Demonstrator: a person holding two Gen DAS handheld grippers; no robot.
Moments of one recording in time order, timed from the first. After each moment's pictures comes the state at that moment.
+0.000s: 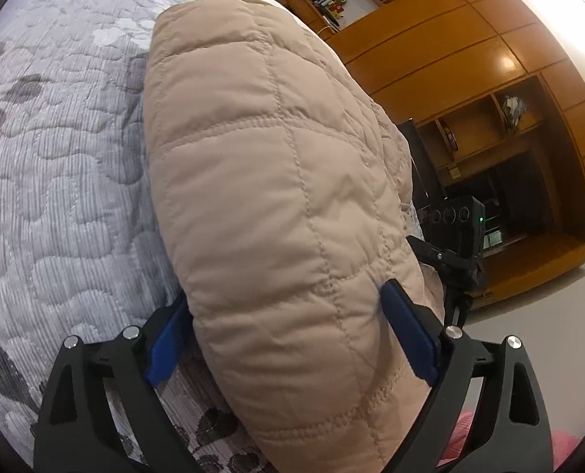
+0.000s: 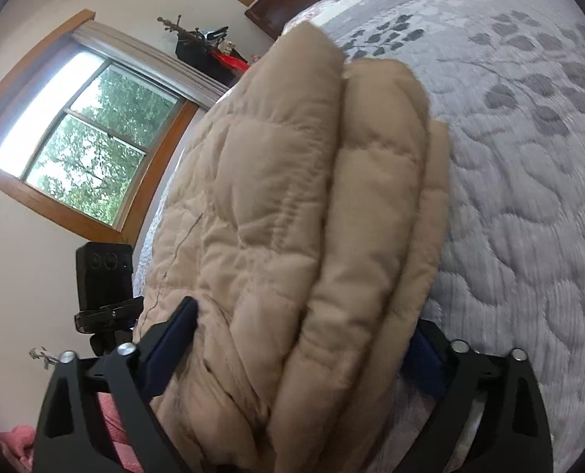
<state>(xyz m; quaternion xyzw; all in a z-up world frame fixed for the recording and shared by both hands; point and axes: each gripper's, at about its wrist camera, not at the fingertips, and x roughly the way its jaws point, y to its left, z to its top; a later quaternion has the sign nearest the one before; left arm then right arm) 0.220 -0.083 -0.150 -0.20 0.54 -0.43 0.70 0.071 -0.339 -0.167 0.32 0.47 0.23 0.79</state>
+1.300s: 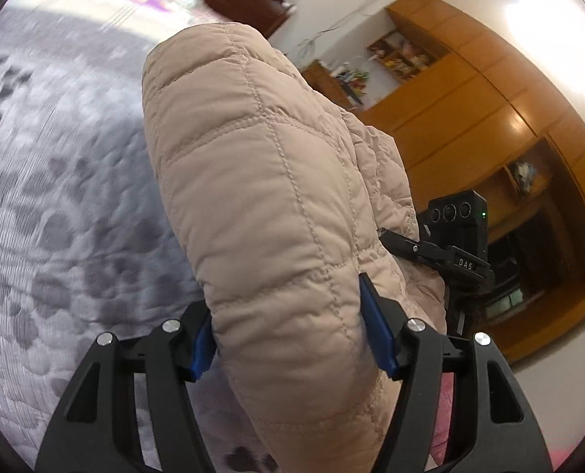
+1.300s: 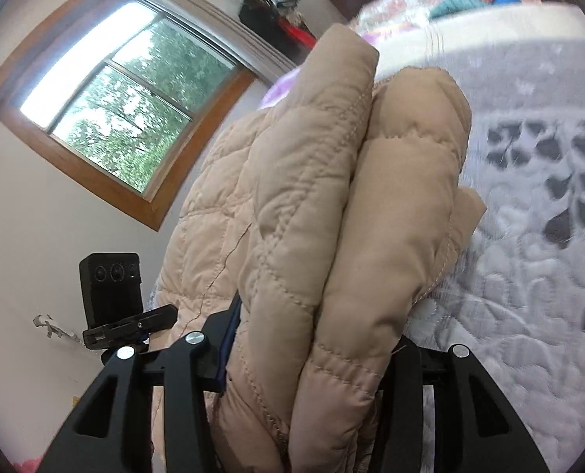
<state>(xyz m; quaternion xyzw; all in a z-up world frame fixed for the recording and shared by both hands) 0.290 0.050 -0.113 -0.25 0.46 -0.35 0.78 0.220 -0.236 -0.173 0.26 0.47 0.34 0.77</state>
